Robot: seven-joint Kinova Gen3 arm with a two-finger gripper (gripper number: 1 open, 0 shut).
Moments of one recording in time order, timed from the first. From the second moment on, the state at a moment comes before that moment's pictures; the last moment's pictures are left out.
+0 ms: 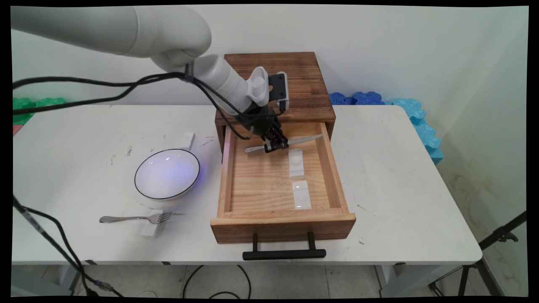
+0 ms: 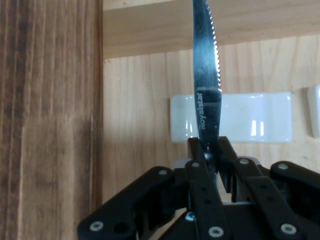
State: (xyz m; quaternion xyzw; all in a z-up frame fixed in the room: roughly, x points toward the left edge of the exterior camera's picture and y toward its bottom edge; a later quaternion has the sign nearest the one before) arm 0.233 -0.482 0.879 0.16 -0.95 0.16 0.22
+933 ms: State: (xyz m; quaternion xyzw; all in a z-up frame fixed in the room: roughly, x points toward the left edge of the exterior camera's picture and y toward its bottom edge) arm 0.231 -0.490 0.846 0.15 -0.96 0.15 0.21
